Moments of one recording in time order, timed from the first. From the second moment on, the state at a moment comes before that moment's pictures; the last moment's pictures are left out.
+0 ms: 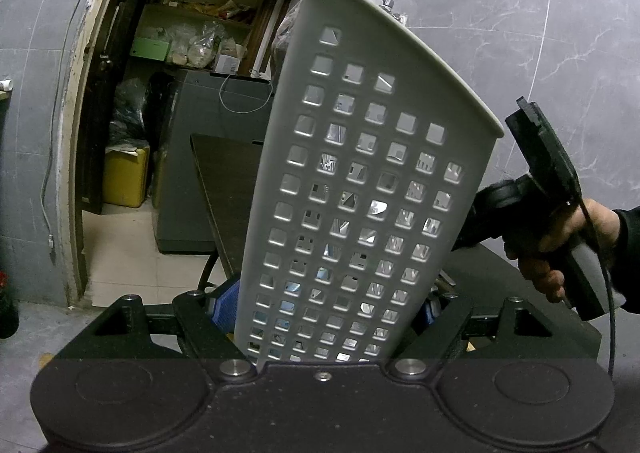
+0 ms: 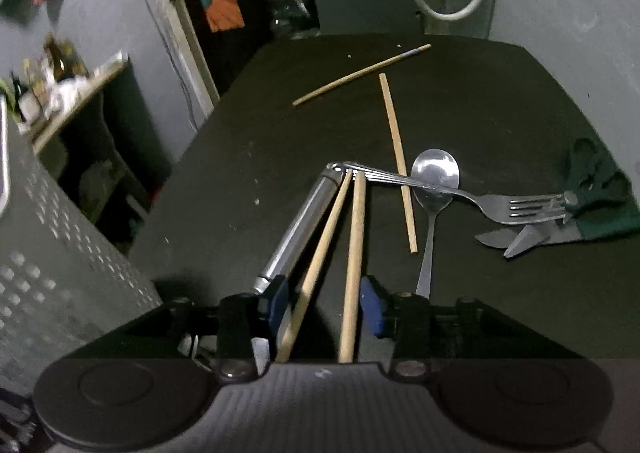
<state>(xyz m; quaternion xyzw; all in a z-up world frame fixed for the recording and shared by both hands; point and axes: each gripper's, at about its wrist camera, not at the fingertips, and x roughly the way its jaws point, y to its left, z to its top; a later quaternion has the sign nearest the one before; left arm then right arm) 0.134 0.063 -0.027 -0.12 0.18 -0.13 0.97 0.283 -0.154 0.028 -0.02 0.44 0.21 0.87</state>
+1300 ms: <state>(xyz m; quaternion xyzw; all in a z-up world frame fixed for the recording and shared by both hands) 0.134 0.063 -0.030 -0.13 0.18 -0.13 0.97 0.286 -0.171 0.049 -0.04 0.43 0.24 0.87</state>
